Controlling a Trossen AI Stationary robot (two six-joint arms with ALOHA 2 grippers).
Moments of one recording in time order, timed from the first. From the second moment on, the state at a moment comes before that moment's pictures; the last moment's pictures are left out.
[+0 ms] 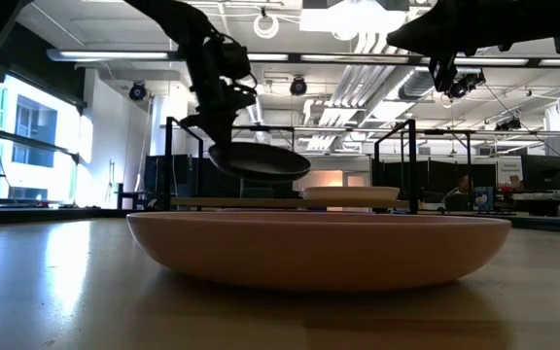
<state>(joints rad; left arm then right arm) 0.71 1.84 1.62 -0.94 0.02 -0.21 -0.01 0.77 0.41 0.31 0.09 0.39</state>
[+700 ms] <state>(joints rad) 0.70 1.89 1.62 -0.97 -0.06 -0.18 -0.01 0.77 0.41 0.30 0.09 0.42</state>
